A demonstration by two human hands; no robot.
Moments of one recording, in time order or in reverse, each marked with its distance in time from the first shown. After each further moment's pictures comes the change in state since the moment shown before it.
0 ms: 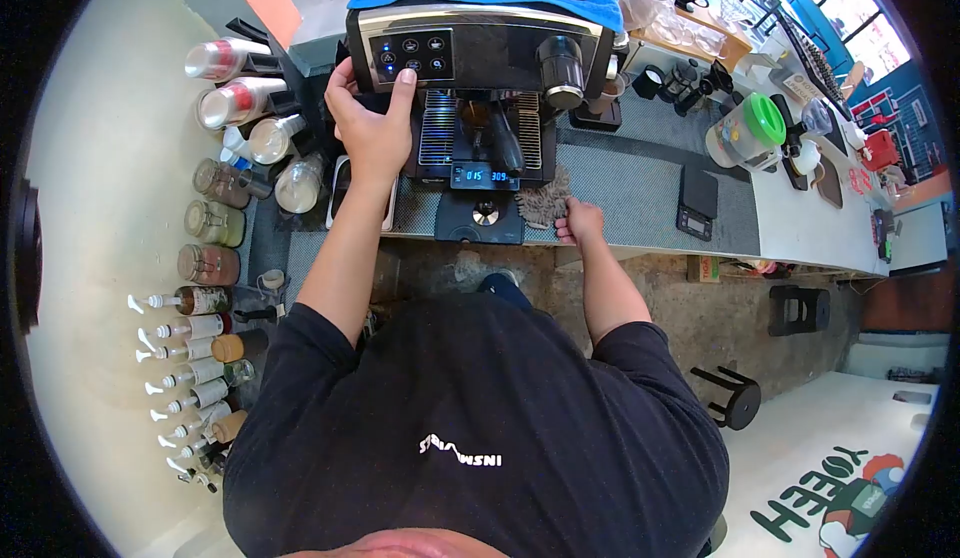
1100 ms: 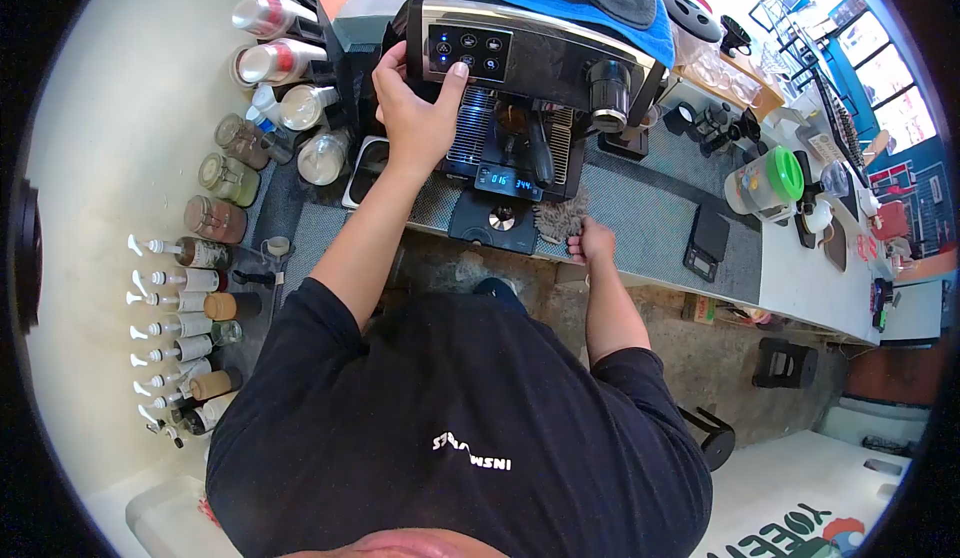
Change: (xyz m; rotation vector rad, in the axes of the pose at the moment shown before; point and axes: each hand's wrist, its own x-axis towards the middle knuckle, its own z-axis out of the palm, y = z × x) left_hand -0.002 0.004 0.001 -0.033 0.022 -0.015; right_hand 0.005 0.001 0.000 -0.025 -0.002 -0.001
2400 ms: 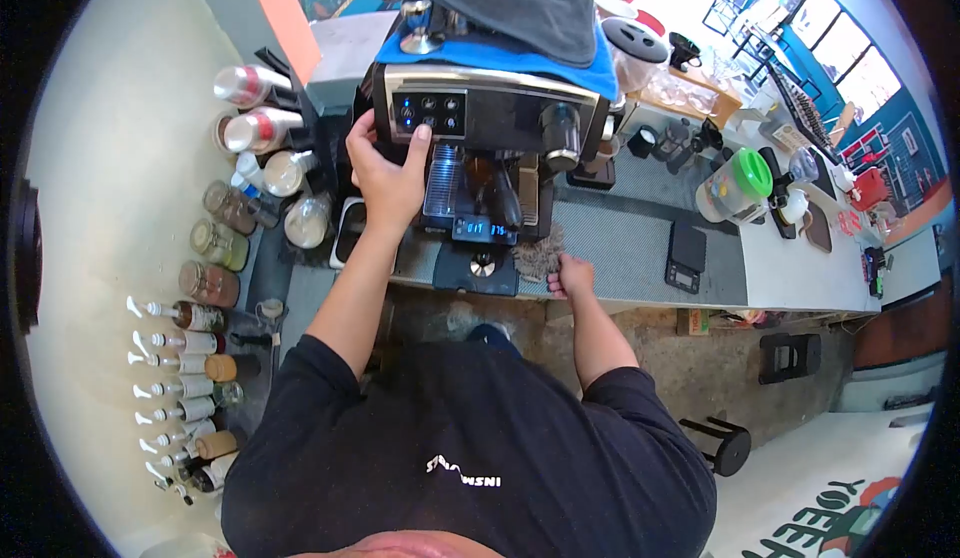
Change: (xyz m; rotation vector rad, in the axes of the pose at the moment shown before) left_hand -0.001 -0.008 0.001 -0.005 0.002 0.010; right_hand -0.010 -0.002 0.000 0.001 -0.005 -0.025
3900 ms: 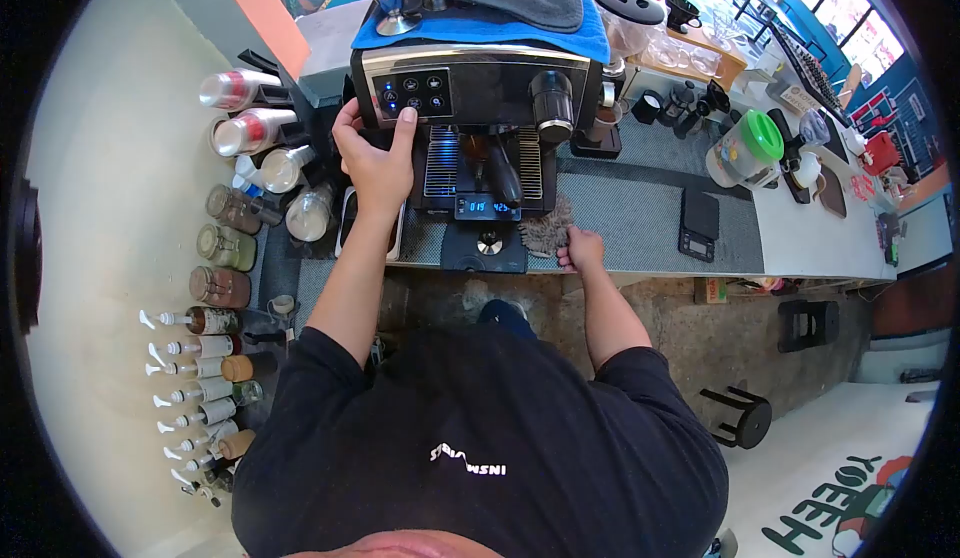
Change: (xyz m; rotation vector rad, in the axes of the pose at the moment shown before) left_hand 0.002 -0.001 -0.004 0.093 -0.021 0.020; right_hand 0.004 0.004 0.001 0.007 0.012 0.000
